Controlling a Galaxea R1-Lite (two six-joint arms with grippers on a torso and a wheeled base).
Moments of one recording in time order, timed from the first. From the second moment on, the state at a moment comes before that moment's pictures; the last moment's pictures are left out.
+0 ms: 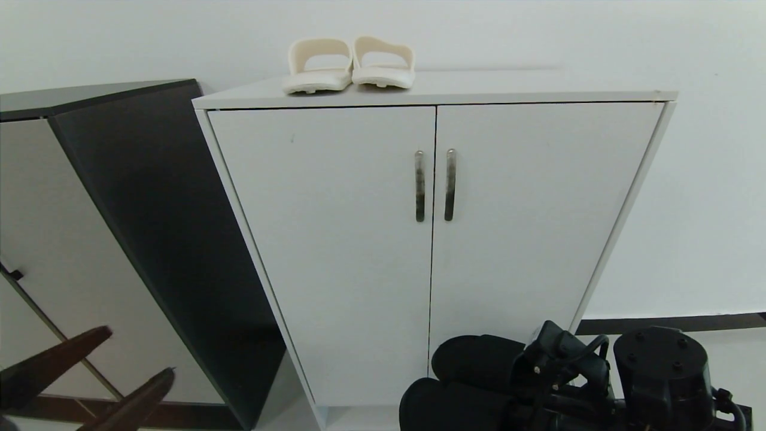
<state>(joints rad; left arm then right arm) -0.38 0.77 -0.17 -0.55 -0.07 -0.08 0.81 1.69 -0.30 -0.97 0.13 0.04</state>
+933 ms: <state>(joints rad) -0.67 1.56 -0.85 -0.69 -0.47 -0.31 0.80 1.70 -0.27 -1.01 0.13 0.02</state>
